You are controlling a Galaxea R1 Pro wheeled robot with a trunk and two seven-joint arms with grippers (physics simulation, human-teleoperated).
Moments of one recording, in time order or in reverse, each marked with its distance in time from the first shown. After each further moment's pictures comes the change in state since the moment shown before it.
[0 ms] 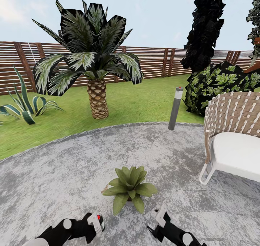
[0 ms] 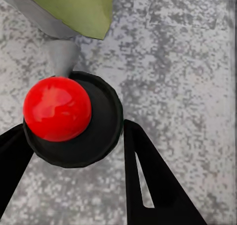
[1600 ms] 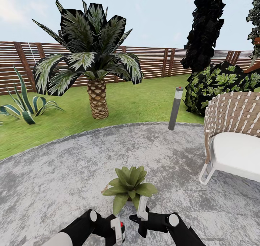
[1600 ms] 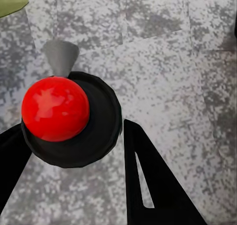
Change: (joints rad) left arm 0.000 -0.164 0.003 -0.153 -0.309 0.133 -0.231; right arm -0.006 0.095 0.003 -0.252 0.000 0.038 0.499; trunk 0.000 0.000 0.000
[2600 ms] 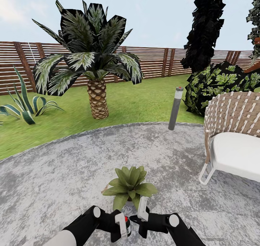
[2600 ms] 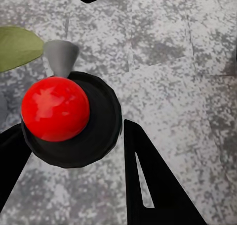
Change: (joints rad) left arm -0.004 -0.026 0.013 -0.046 0.017 -0.007 -0.009; right arm 0.000 -0.003 0.000 0.006 0.004 -0.001 0.000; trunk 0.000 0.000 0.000
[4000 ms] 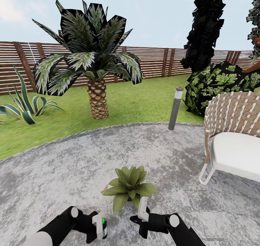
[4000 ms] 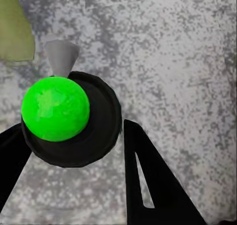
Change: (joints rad) left arm 0.013 0.189 0.001 -0.020 0.043 0.007 -0.061; right arm 0.000 -0.002 0.001 0.003 0.002 -0.001 0.000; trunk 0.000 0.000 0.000
